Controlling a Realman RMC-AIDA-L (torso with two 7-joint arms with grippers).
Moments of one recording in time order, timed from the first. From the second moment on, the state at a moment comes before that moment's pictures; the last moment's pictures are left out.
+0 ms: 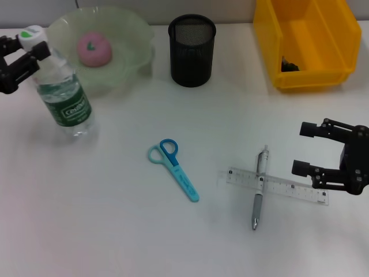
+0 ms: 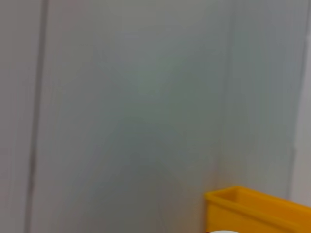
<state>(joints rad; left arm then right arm) -0.36 -2.01 0.59 0.69 1.63 1.50 -1.26 0.36 2.02 -0.58 -0.57 -1.93 -1.81 1.07</state>
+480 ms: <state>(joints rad) -0.37 -2.05 0.48 0.60 1.63 1.38 -1.09 0.36 2.03 -0.59 -0.57 -1.96 -1.80 1.07</state>
